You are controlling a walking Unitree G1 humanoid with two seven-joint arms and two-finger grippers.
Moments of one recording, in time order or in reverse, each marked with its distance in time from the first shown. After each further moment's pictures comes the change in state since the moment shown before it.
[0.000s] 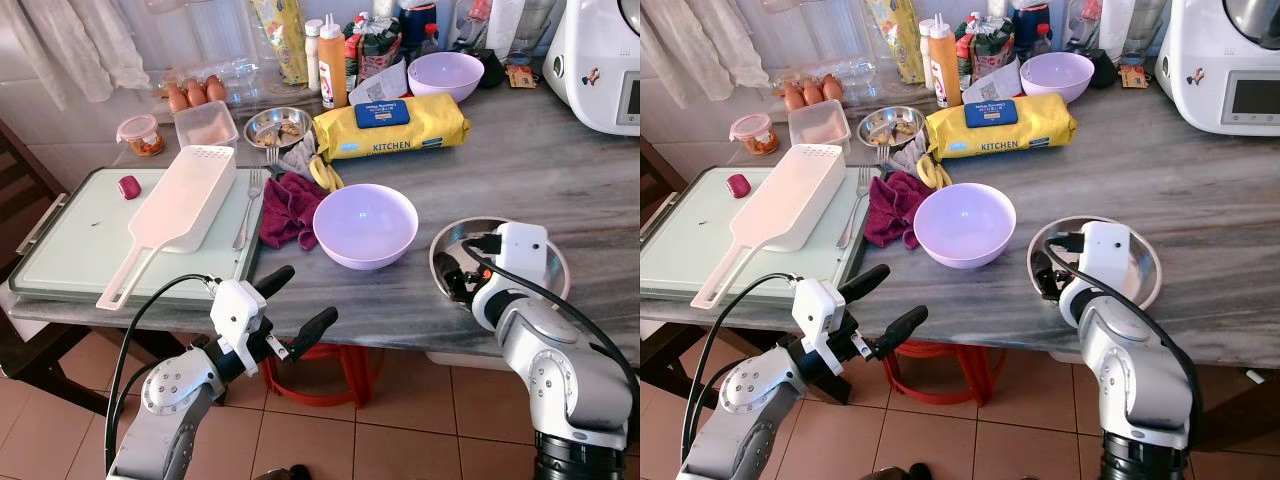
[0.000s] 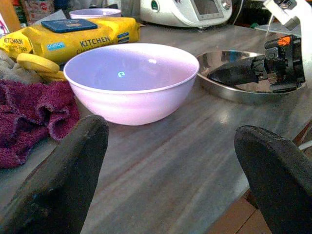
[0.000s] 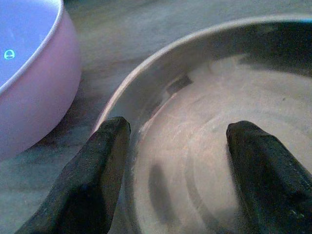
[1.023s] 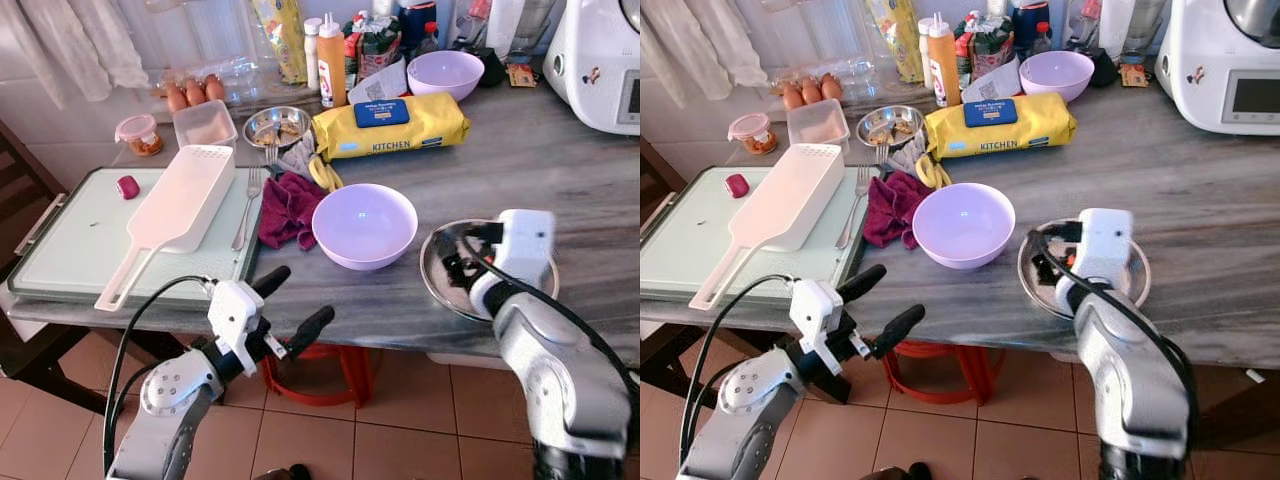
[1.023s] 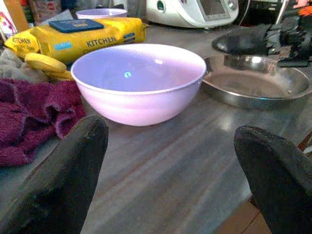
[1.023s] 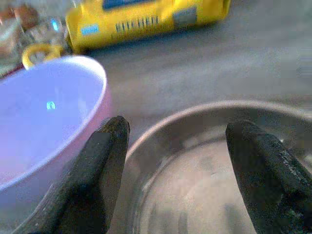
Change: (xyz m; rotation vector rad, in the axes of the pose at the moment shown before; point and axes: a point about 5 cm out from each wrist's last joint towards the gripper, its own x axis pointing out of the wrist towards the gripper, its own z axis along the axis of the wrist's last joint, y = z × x) left arm -0.001 0.001 0.002 0.000 -0.005 0.025; right arm -0.012 0.010 0.019 -0.051 -0.234 0.039
